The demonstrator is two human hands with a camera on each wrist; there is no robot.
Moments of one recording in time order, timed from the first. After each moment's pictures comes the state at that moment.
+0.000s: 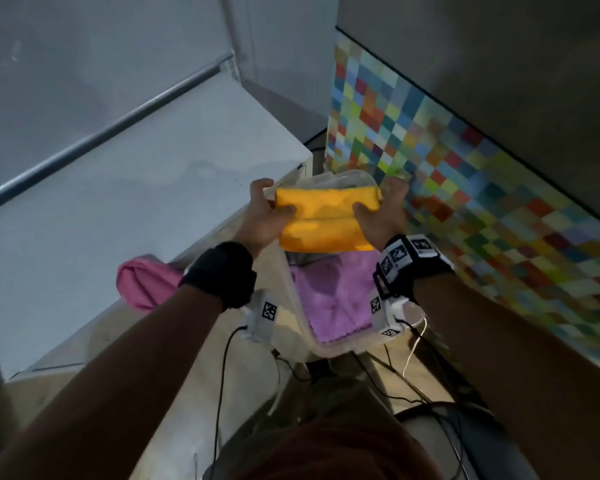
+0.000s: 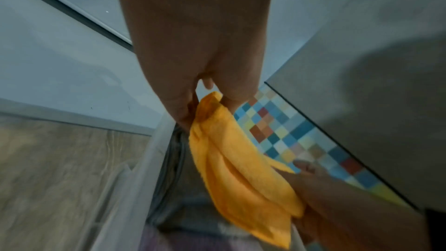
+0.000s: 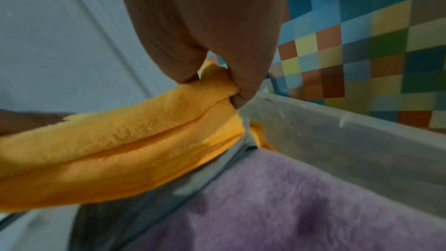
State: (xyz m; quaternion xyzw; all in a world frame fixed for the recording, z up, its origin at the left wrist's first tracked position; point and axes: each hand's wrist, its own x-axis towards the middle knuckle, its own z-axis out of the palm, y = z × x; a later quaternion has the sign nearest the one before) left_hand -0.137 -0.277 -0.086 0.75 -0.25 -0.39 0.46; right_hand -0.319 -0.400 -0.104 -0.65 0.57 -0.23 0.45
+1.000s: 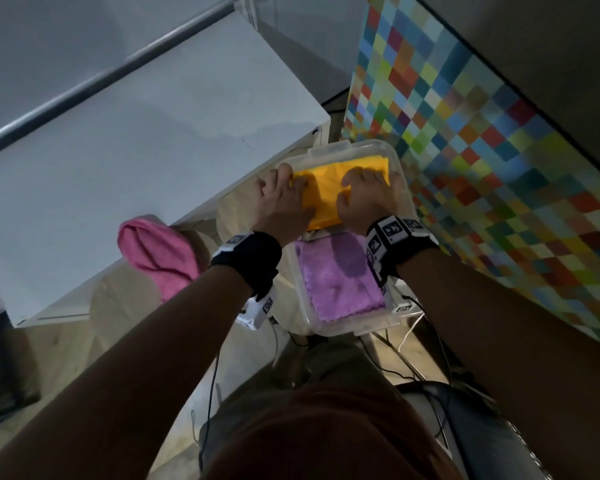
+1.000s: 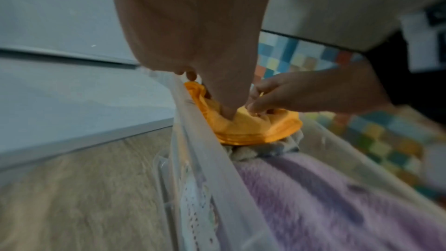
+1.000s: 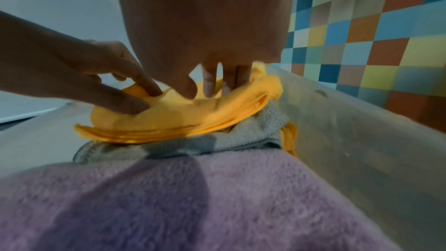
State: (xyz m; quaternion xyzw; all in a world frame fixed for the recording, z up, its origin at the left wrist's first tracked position) left_hand -0.157 -0.276 -0.129 0.85 -0.52 -0.07 0.02; right_hand -0.287 -0.394 -0.141 -0.90 0.41 -0.03 0.14
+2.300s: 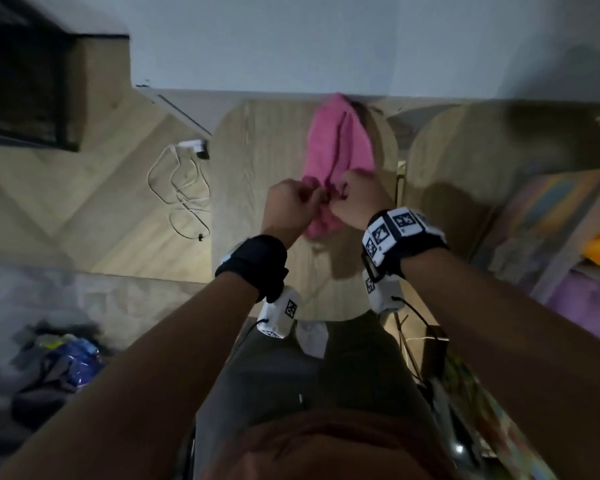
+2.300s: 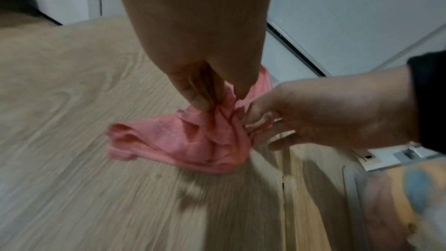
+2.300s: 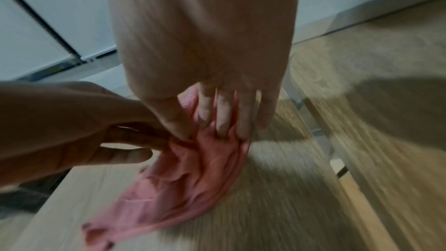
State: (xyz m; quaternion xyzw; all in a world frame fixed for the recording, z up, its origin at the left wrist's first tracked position) left_hand -0.078 0.043 -0.278 0.90 -0.02 -0.23 0.36; right_hand -0.091 -0.104 -0.256 -0.89 0.18 0.31 0.29
